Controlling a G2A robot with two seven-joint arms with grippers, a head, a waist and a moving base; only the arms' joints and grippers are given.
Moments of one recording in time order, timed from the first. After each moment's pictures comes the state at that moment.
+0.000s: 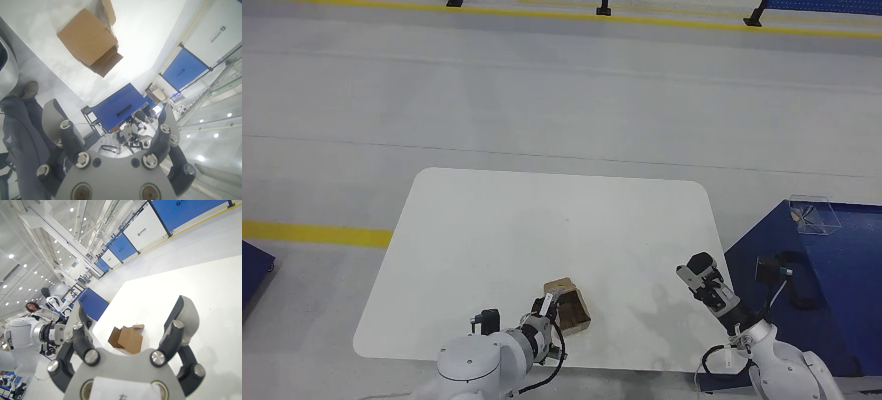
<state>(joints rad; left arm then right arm) 1.30 -1.21 -0.91 -2.18 -1.29 0.86 0.82 -1.72 -1.03 1.66 -1.82 -0.26 -0.55 0.20</state>
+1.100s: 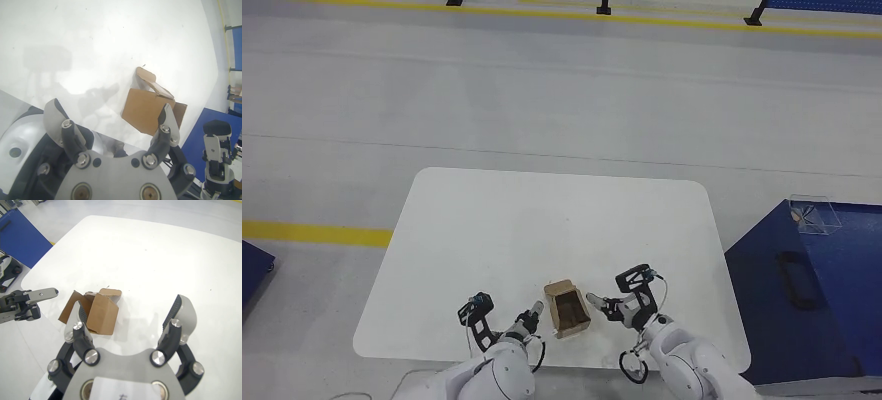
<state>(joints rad) 0.90 -0.99 -0.33 -1.90 -0.85 1.01 0.81 -1.50 -1.09 1.16 -1.82 -1.05 0.00 0.32</state>
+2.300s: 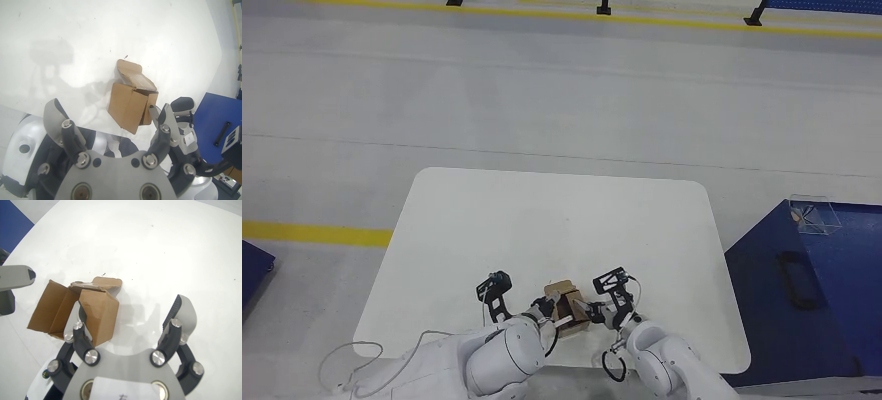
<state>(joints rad) 0.66 -1.00 -0.20 -1.88 -1.03 1.01 0.75 -1.40 -1.14 1.03 -1.68 -1.11 0.08 0.35</state>
